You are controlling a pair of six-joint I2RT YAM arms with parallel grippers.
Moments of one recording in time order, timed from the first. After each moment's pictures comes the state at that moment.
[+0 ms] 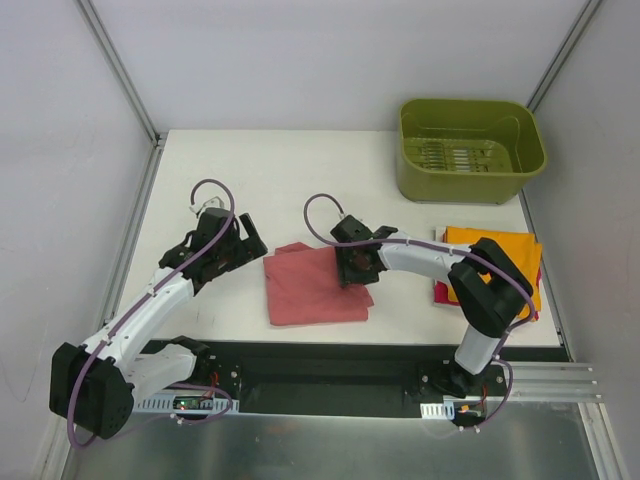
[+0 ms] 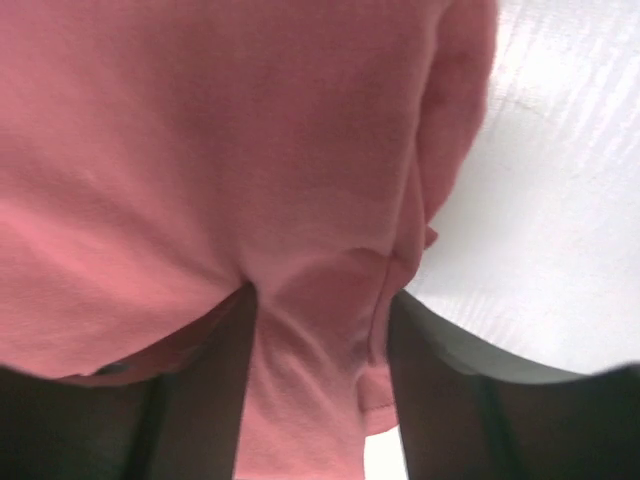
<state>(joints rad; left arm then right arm) -0.38 1.02 0.72 -0.53 -0.11 -0.75 0.83 1.75 1.07 -0.57 0.12 0.63</state>
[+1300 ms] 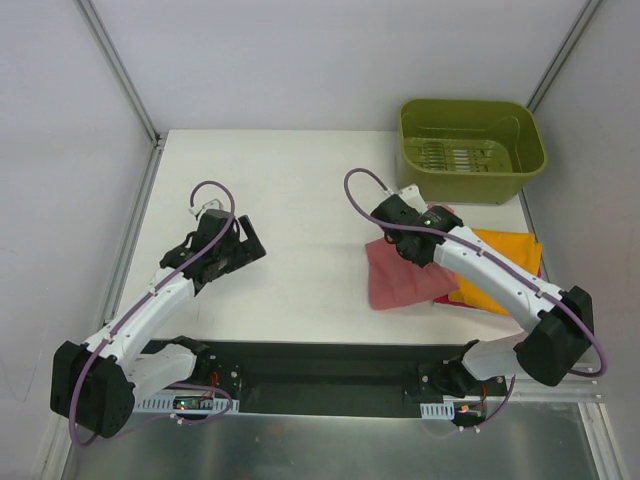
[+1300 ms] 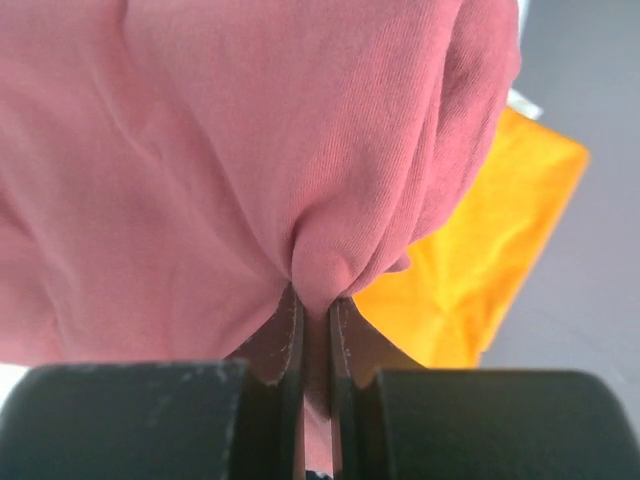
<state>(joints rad) -0.37 1.02 0.71 -0.53 -0.12 -0.75 0.75 1.38 1.20 -1.13 0.73 0.31</state>
